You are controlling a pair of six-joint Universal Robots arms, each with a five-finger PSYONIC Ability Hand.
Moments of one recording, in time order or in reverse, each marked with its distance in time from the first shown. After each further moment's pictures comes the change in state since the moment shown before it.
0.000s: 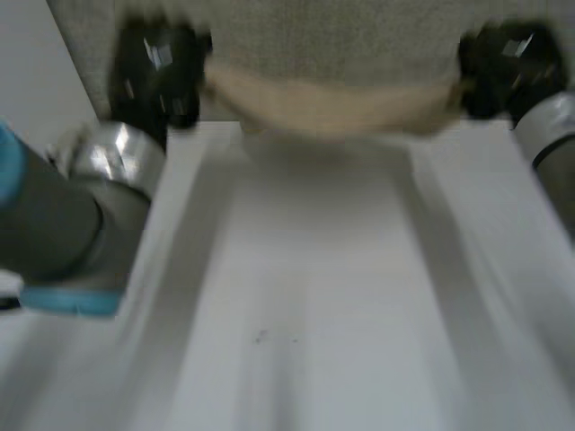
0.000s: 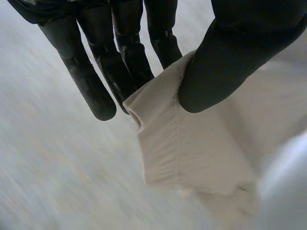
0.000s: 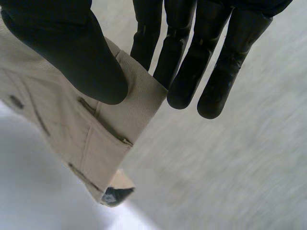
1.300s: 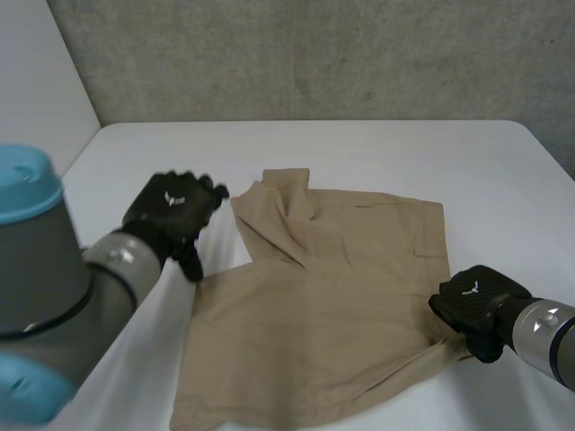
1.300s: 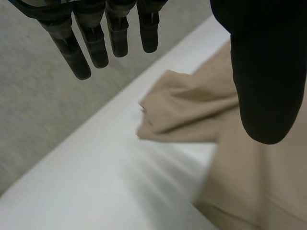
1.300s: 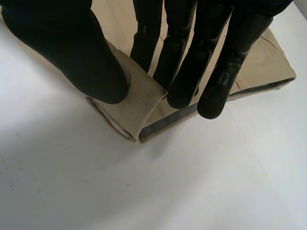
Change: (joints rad) left arm 0.015 -0.006 -0.074 -0.501 0.014 -0.091; right arm -0.084 -0.112 0.508 0.493 -0.118 -0.518; left_hand -0.863 -0.936 -0.928 -0.940 -0.889; right_hand 0.000 0.000 0.000 0.000 0.000
